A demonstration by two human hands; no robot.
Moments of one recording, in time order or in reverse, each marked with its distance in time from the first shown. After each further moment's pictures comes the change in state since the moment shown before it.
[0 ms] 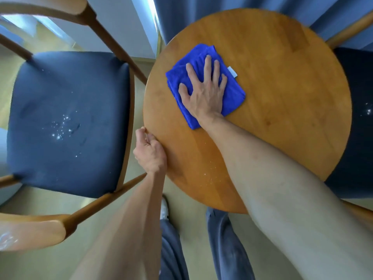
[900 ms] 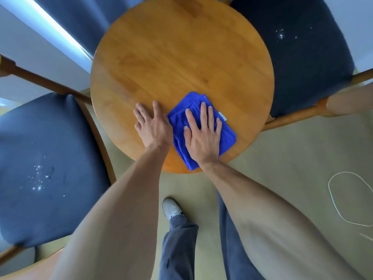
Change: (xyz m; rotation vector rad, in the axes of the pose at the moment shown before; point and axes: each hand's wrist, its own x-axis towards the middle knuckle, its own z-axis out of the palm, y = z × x) left_hand -0.073 0.030 0.042 0.827 -0.467 0.872; right_hand -0.228 0.071 0.007 -0.001 0.142 0.425
